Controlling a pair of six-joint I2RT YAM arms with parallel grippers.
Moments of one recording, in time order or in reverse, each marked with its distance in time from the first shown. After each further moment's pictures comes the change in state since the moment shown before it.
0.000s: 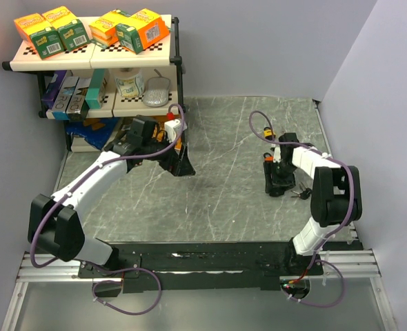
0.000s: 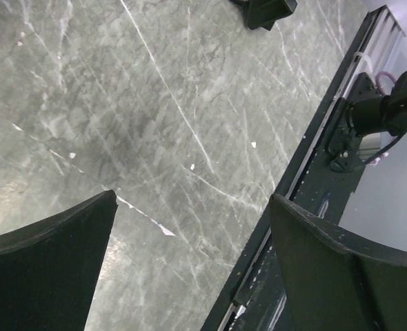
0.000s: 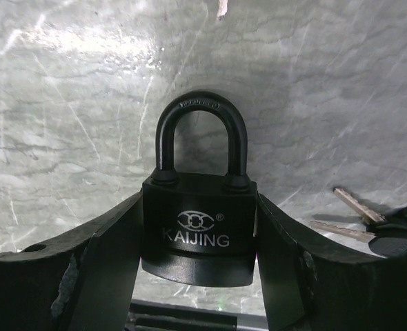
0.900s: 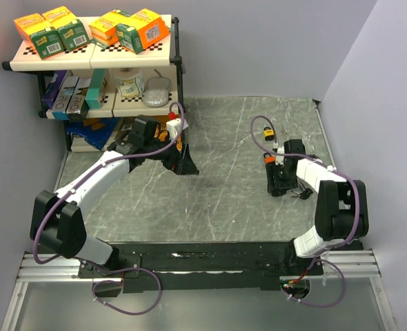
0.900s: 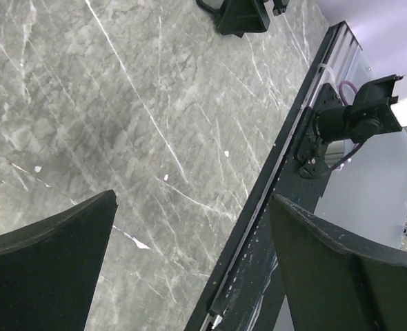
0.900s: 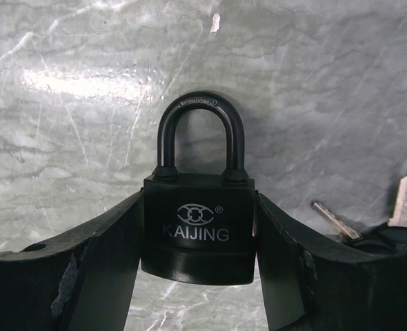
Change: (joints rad) left arm -0.007 0.027 -0.008 0.066 0.072 -0.093; right arm -0.026 -0.147 -0.174 0.214 -0.014 -0.084
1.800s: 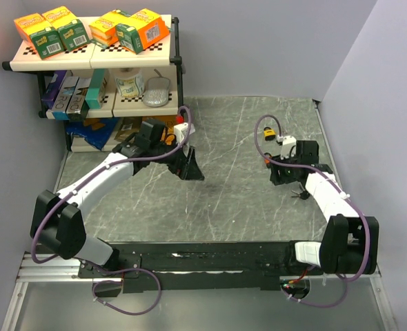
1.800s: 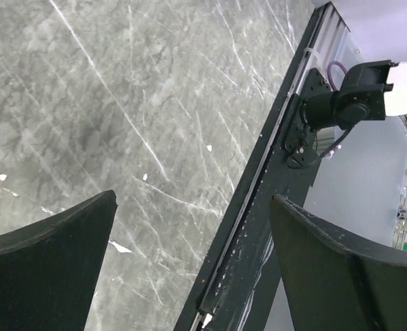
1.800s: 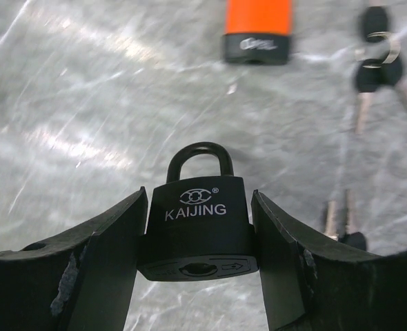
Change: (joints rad) left arm -0.064 -0.001 0.000 -0.001 0.000 -0.007; right arm -0.038 -0.267 -0.064 0.096 -0.125 -0.181
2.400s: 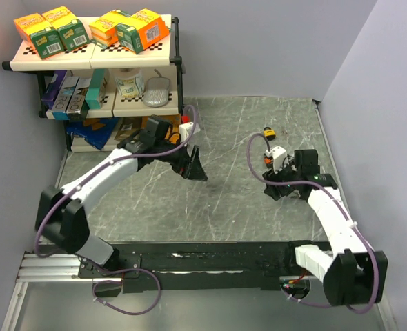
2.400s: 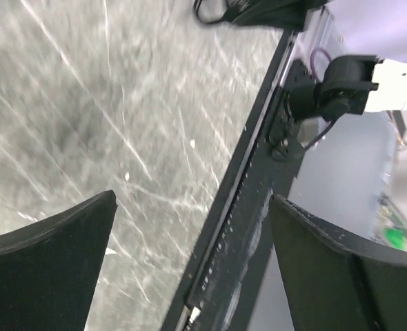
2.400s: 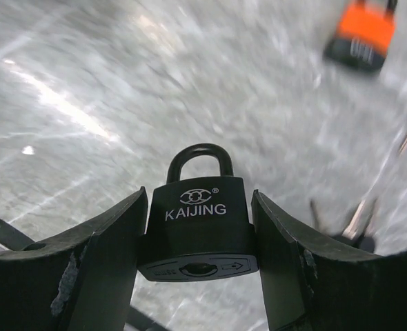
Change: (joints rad) left arm -0.027 0.072 0.079 -0.079 0.040 0.001; right arm 0.096 -0.245 -0.030 -0.227 -0.129 -0.233
